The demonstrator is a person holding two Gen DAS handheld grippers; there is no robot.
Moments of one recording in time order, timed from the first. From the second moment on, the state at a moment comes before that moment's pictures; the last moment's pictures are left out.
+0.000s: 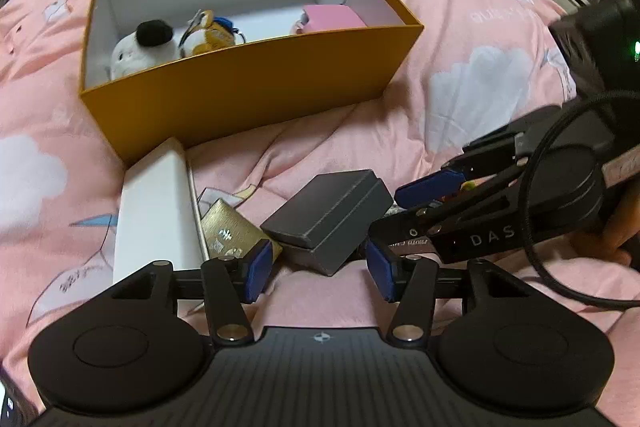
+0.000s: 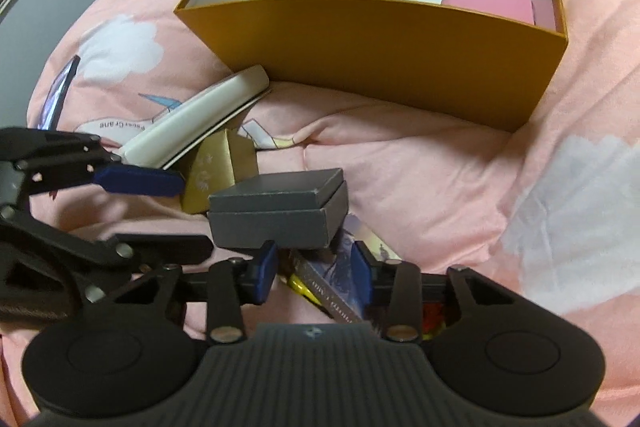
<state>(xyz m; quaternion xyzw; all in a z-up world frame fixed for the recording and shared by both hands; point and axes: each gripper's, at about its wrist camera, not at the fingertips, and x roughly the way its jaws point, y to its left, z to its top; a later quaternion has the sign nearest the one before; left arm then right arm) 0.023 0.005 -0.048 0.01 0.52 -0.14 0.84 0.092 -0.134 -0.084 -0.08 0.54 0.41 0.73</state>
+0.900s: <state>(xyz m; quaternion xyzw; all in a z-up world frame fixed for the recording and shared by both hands) 0.067 0.012 -0.079 -0.03 0.50 -0.18 0.85 0.104 -0.128 -0.088 -0.16 0.55 0.43 0.70</state>
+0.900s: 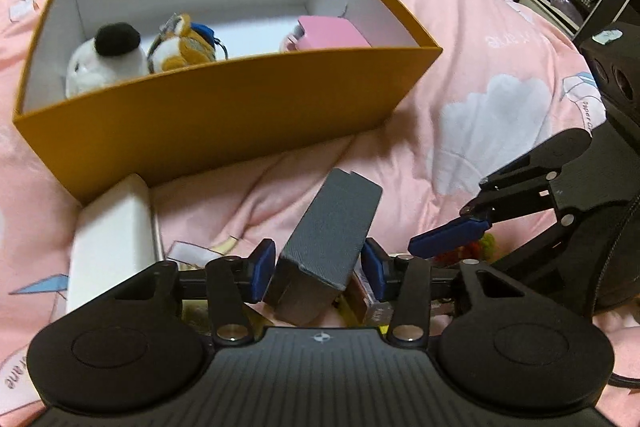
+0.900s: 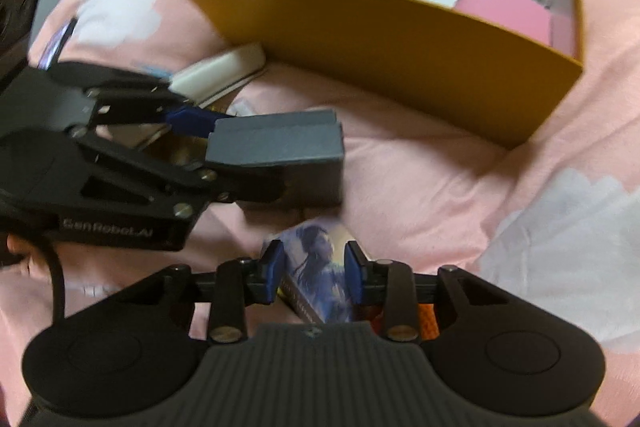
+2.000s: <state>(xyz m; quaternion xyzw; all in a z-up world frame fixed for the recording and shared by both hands) 0.066 0.043 -0.064 -0.13 0.50 -0.12 0.85 0.124 -0.124 -0.088 -0.21 0.53 0.42 0.70</state>
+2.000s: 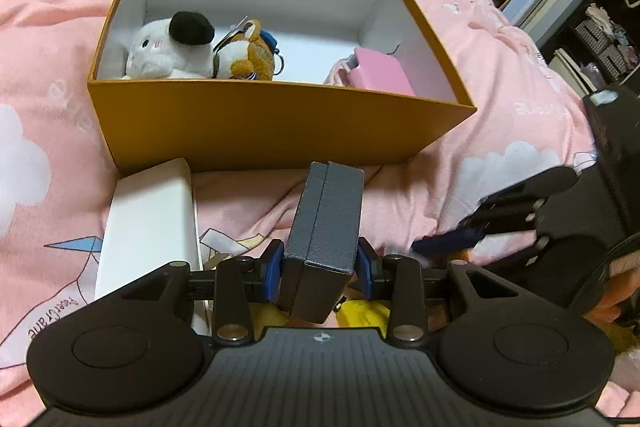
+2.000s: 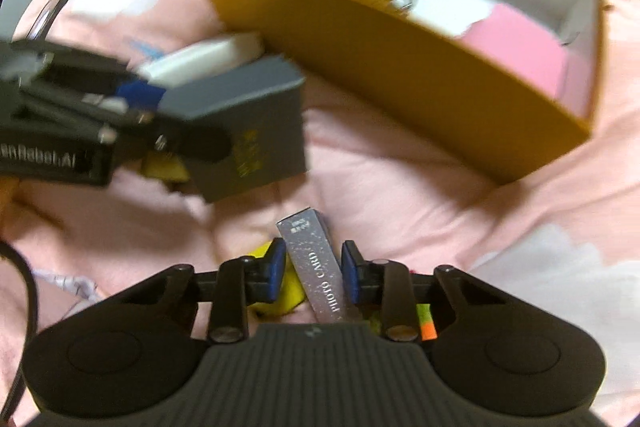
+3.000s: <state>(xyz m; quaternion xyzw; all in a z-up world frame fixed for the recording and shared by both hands) 0.075 0.040 -0.074 -0.13 0.51 -0.12 0.84 0.145 -0.120 -0.113 -0.17 0.58 0.44 0.66</state>
